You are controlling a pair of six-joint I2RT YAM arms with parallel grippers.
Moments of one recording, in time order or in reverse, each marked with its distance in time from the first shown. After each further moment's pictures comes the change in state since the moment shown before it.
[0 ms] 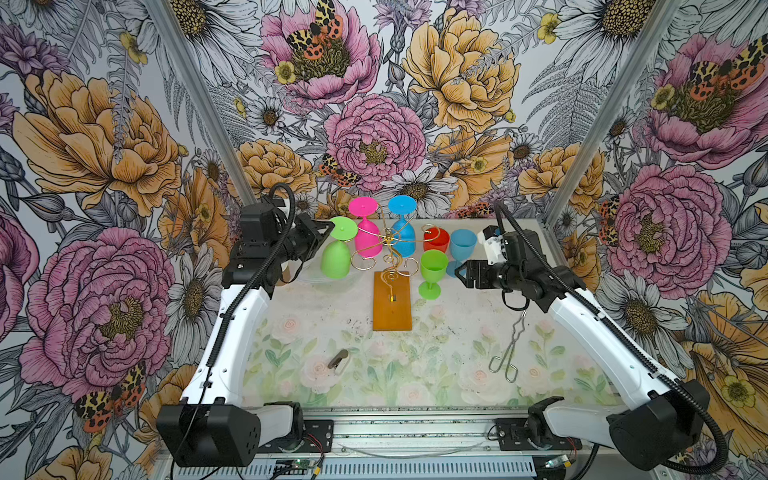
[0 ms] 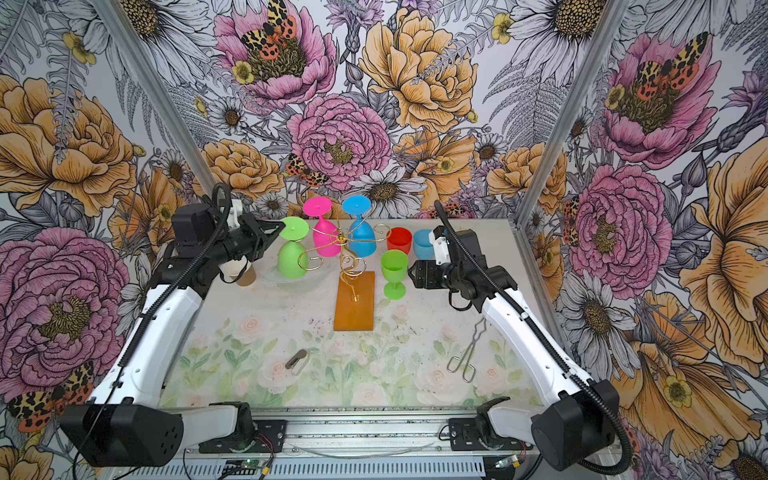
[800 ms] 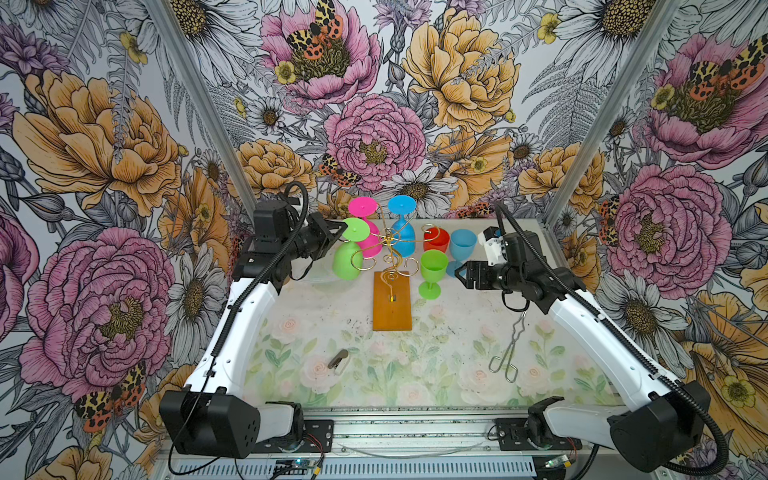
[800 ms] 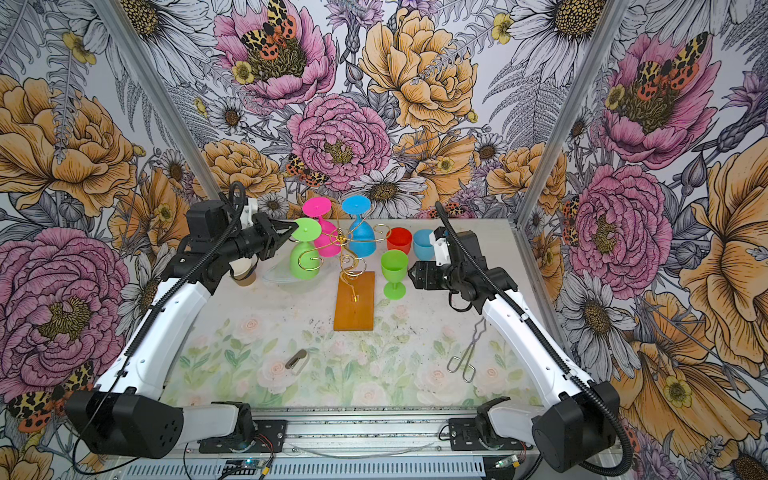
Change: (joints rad) left arm -0.071 0.042 0.025 0.002 0.030 -0.003; right arm 0.000 -0.008 -0.016 0.008 -0.004 0.016
